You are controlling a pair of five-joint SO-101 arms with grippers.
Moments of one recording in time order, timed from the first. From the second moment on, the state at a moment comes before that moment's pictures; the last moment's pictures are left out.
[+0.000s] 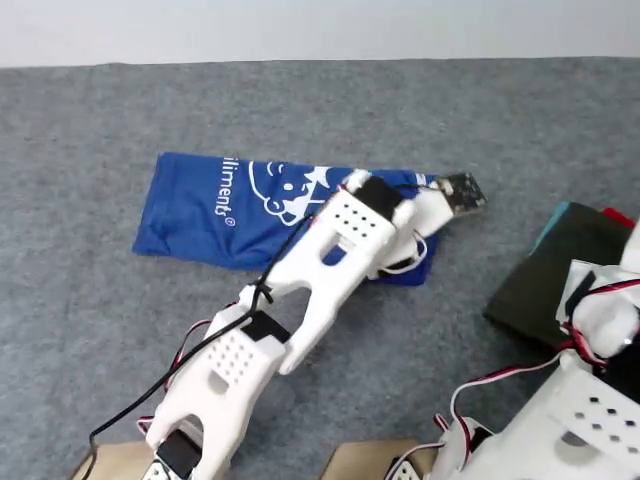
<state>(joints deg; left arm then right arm) 35.9 48.9 -47.3 93.1 -21.8 32.7 -42.5 -1.1 100.7 18.0</state>
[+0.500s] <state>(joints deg) 30.7 63.6 -67.4 92.4 -28.0 32.7 -42.5 -1.1 100.7 18.0</state>
